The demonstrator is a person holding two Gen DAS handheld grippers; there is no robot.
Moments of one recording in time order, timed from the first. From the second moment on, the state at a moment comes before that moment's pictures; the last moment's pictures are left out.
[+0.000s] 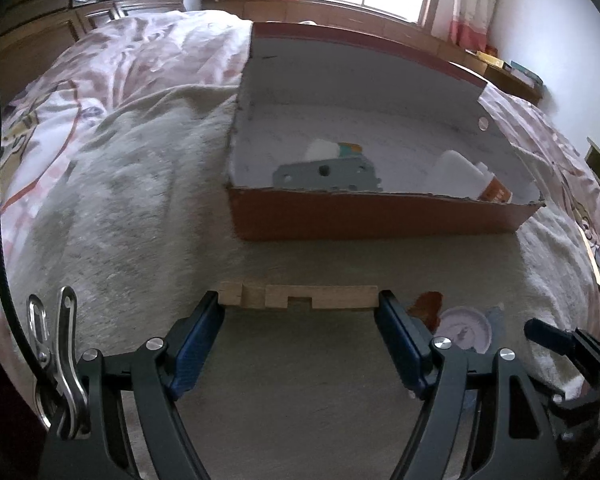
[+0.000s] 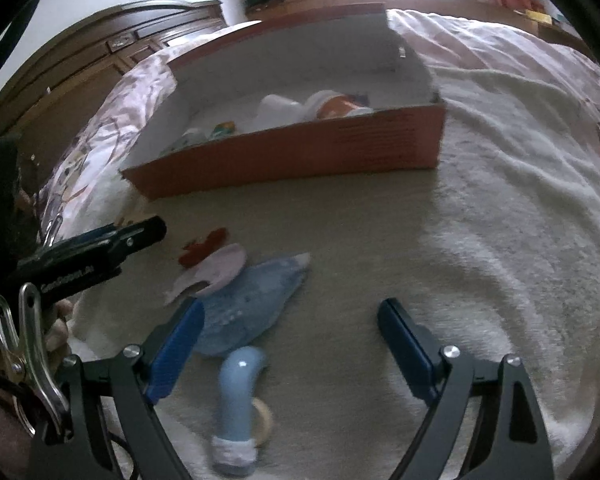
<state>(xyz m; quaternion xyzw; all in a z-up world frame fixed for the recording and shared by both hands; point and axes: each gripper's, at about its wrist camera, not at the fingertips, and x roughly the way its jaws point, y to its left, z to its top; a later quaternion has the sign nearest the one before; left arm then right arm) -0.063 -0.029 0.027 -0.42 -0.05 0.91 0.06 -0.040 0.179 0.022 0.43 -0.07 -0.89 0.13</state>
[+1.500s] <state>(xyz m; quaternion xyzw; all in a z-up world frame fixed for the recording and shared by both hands) -0.058 -0.044 0.018 -0.41 -0.07 0.91 0.06 -0.041 0.171 0.016 0.38 0.02 -0.92 0.09</state>
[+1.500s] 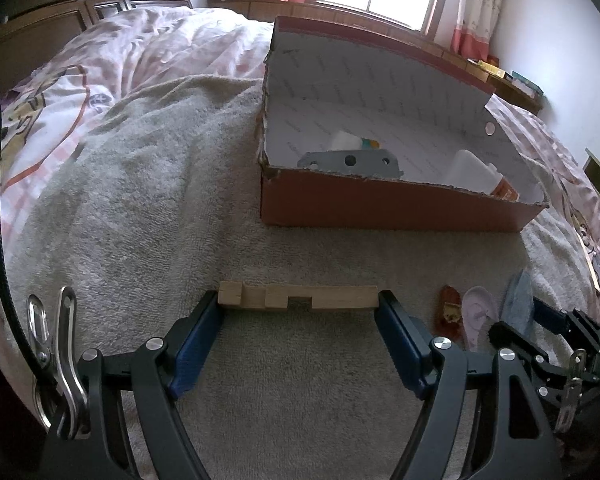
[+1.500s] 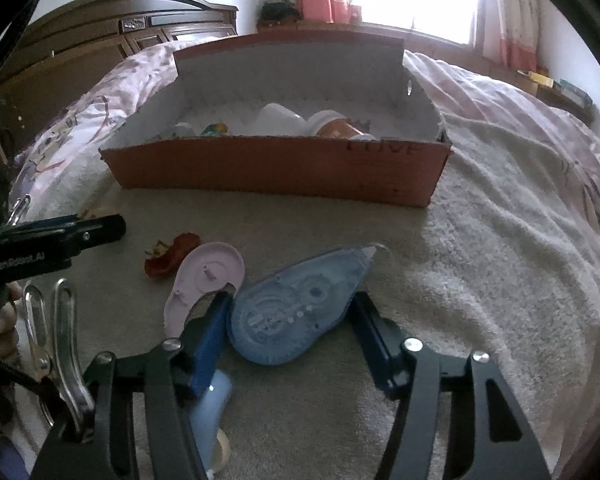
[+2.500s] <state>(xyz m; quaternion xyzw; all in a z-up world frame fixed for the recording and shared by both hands) -0.076 -0.018 0.079 -0.35 -0.03 0.93 0.10 -0.048 0.187 0.063 0.33 -0.02 -0.94 0.11</state>
